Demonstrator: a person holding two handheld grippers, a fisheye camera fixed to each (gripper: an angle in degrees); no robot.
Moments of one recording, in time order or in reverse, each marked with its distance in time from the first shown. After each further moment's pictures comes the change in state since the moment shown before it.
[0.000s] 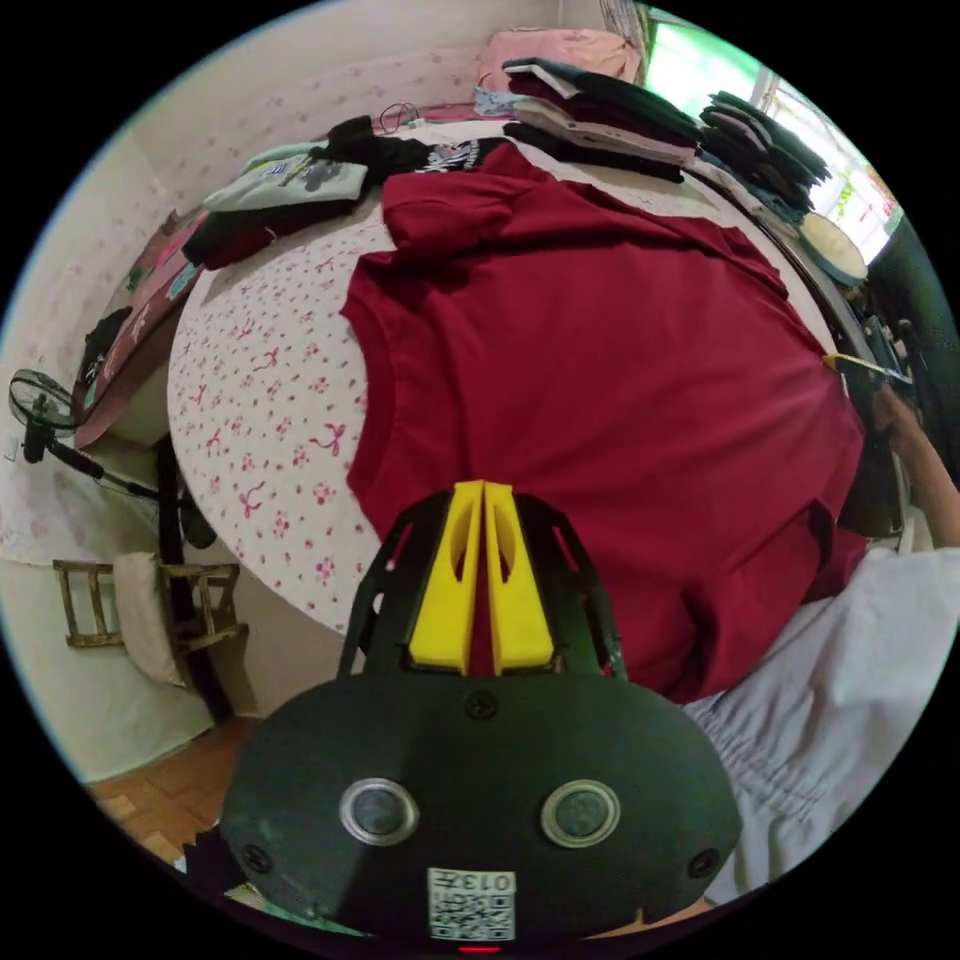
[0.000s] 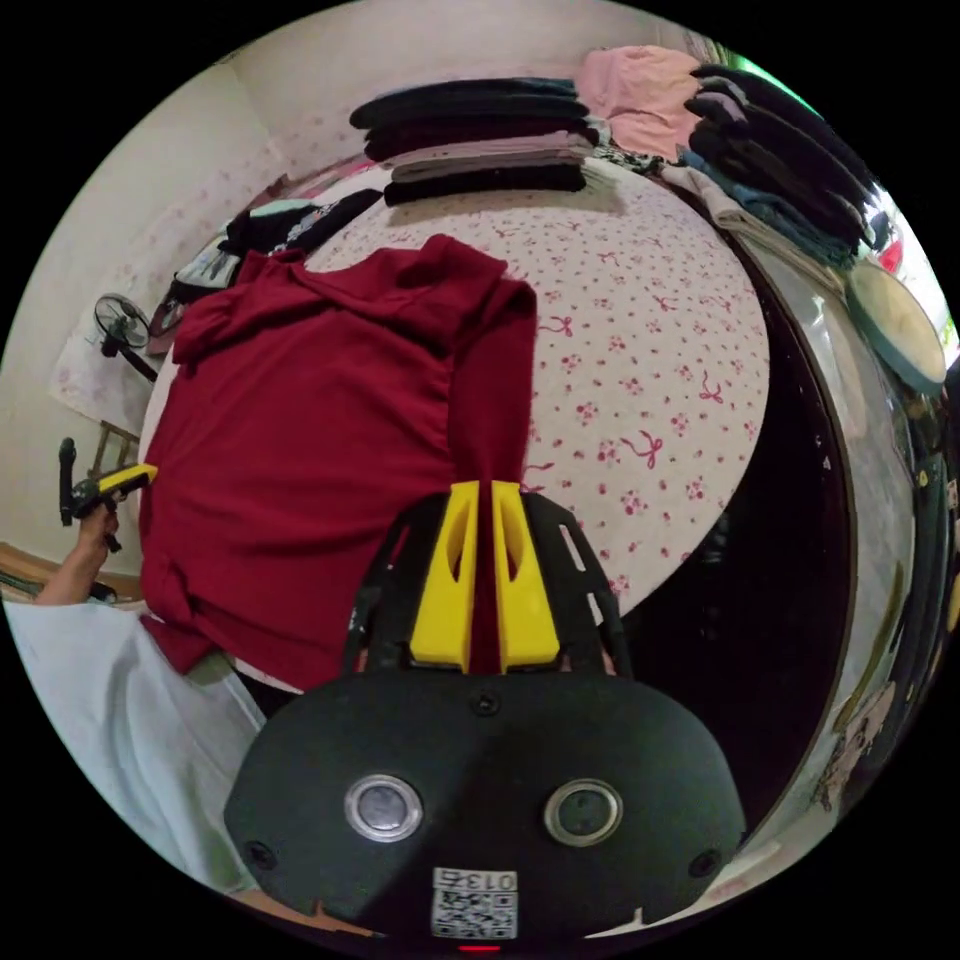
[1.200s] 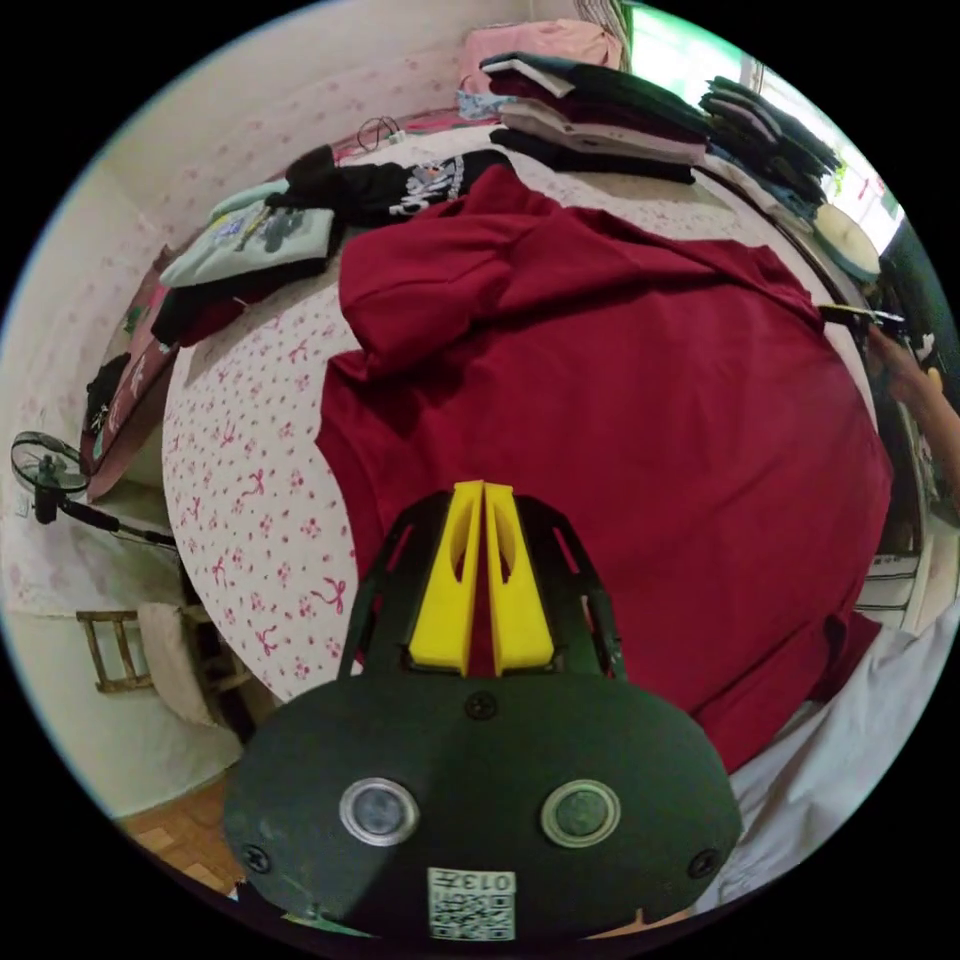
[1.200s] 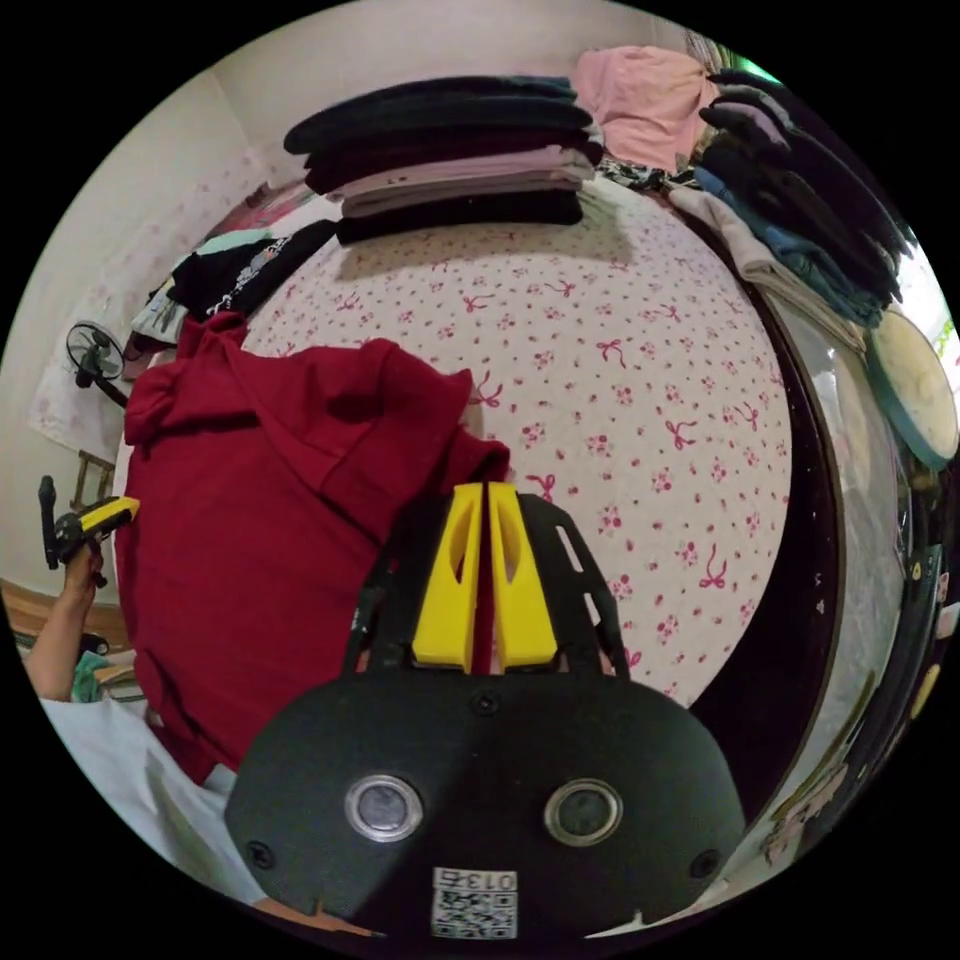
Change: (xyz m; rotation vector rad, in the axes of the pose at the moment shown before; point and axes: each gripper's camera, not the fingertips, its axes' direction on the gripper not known) left arm -0.010 -0.124 0.039 0.003 -0.071 0.055; right arm 0.012 -0.146 0.029 0.017 0.031 0.020
